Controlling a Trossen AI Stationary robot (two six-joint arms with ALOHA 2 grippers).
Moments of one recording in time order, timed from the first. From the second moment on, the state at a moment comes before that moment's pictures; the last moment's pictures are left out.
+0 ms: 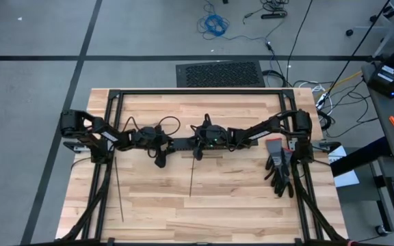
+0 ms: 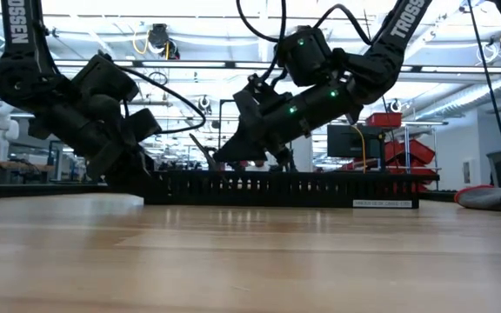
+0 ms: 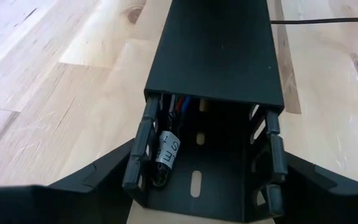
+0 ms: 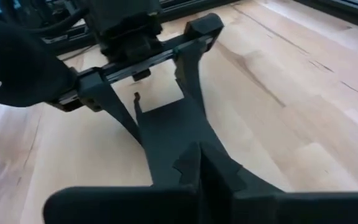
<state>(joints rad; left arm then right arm) 0.22 1.58 0.21 0.78 0.09 0.04 -0.10 1.98 0.96 0.60 0.10 0.25</state>
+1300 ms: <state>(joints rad) 0.22 1.58 0.21 0.78 0.10 0.06 -0.10 2.14 1.25 0.38 -0.07 0.20</state>
